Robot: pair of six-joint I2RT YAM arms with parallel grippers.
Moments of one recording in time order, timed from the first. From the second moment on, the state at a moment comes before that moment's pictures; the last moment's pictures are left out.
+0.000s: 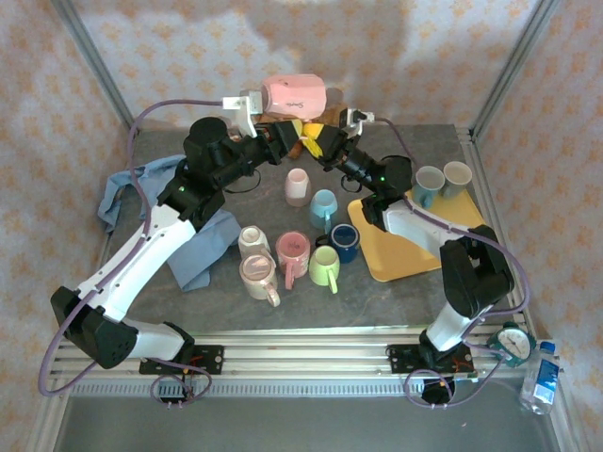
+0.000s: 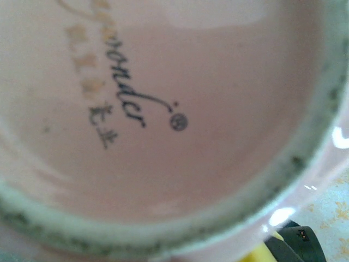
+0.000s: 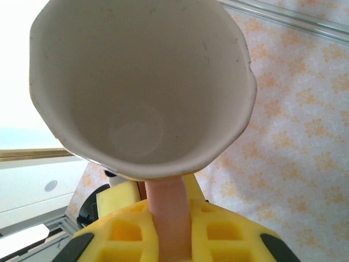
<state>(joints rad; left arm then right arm) -0.49 1.35 1.41 -0.05 0.27 -0.64 0.48 1.66 1.11 1.23 -0.65 1.65</state>
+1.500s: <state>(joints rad) -0.44 1.26 1.31 -0.35 0.26 -0.47 0.42 1.15 1.10 -0.24 -0.25 0.72</state>
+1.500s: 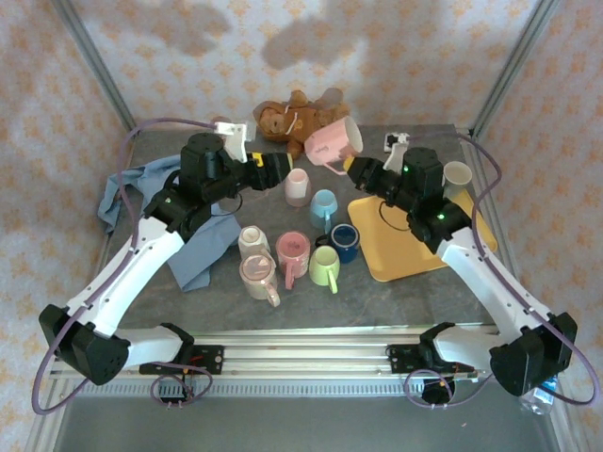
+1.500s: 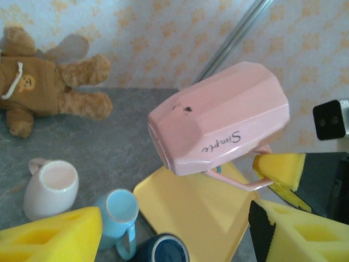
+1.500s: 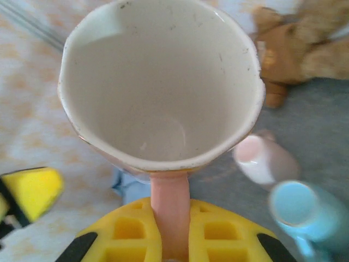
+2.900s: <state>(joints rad) -0.57 1.50 1.36 -0.52 0.48 -0.12 0.01 1.09 0.90 -0.83 0.43 0.56</state>
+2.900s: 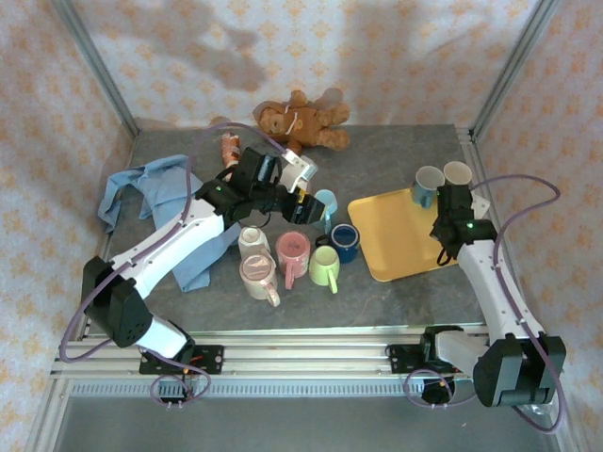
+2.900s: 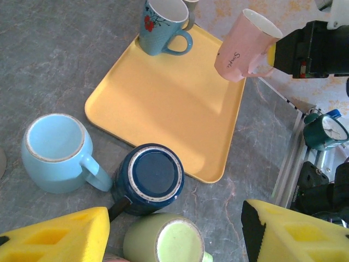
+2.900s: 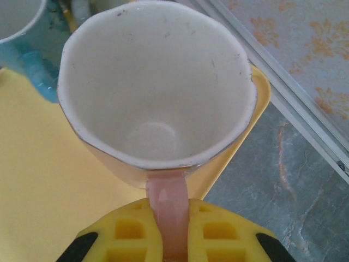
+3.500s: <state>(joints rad) -0.58 1.52 1.36 -0.52 0.47 -0.10 -0.14 1.32 0.86 -0.51 0.44 0.37</state>
